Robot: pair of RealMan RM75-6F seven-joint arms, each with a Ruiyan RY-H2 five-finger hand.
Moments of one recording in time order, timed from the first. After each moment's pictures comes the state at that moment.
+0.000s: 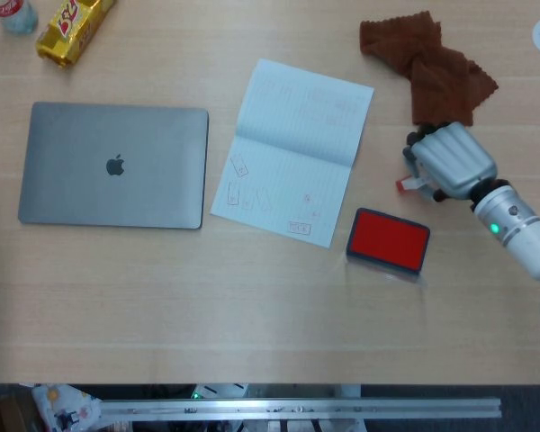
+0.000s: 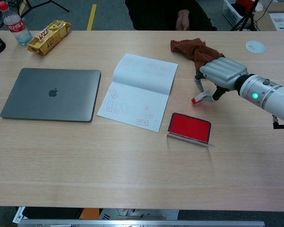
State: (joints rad) left arm -0.03 -1.08 -0.05 -1.72 1.39 1.51 0.20; right arm 0.69 -1.50 0.08 -1.32 -1.27 0.80 -0.33
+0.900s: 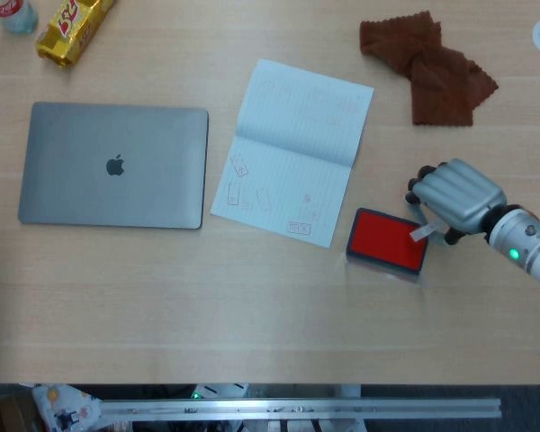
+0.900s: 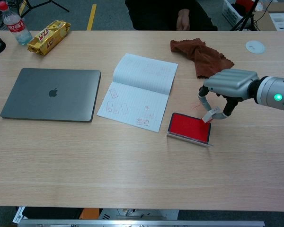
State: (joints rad) left arm -0.03 -1.06 -0.04 -1.74 1.40 1.49 0.21; right arm 0.79 -1.22 0.00 -1.72 -1.11 0.62 -0.42
